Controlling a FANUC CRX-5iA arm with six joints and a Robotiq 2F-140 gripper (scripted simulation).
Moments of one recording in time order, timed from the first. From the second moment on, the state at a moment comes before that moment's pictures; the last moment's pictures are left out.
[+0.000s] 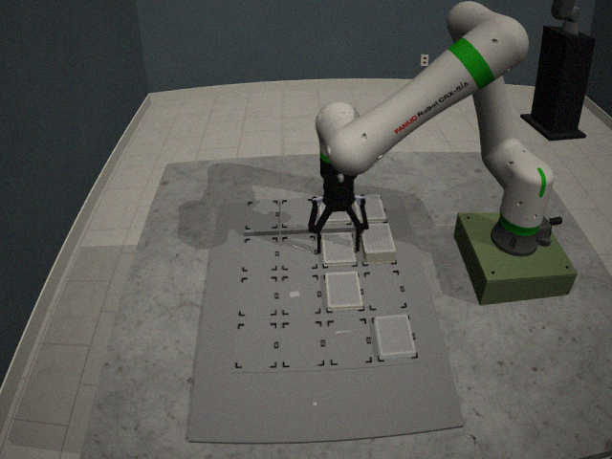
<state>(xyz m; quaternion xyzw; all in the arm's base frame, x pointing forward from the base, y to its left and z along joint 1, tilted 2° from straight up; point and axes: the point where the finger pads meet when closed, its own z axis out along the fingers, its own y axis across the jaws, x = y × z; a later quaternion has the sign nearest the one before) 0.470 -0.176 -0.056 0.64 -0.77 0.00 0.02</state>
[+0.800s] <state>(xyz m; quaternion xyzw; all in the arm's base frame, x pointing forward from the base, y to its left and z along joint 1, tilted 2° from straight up) 0.470 -0.176 -0.055 0.64 -0.77 0.00 0.02</state>
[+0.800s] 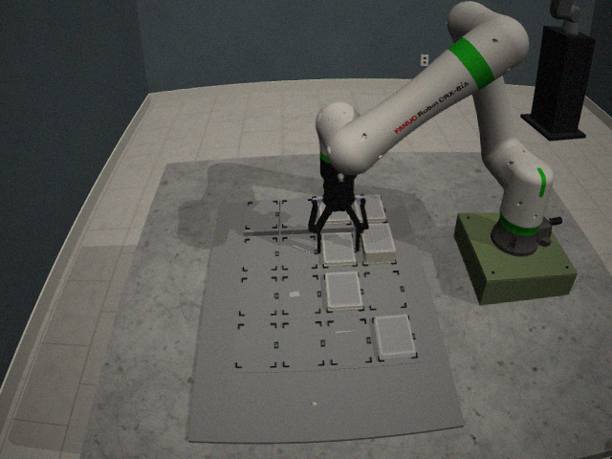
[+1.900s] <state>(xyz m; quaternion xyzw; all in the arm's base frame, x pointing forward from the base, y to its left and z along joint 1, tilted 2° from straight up) 0.471 -0.176 -0.016 0.64 -0.77 0.00 0.02</state>
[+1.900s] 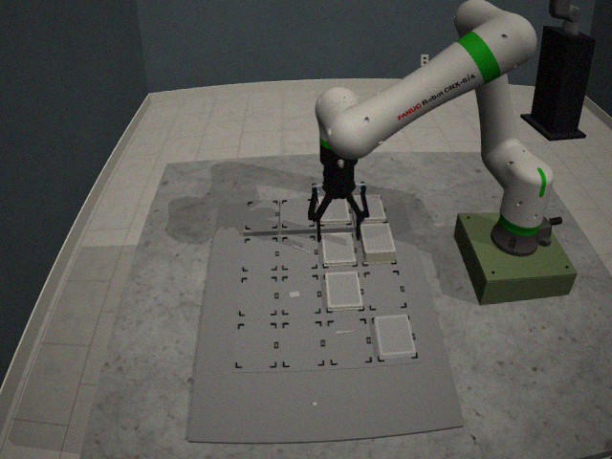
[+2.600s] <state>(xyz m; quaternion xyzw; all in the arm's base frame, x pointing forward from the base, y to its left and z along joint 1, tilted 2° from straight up) 0.472 -0.175 0.009 0.64 -0.77 0.00 0.02</state>
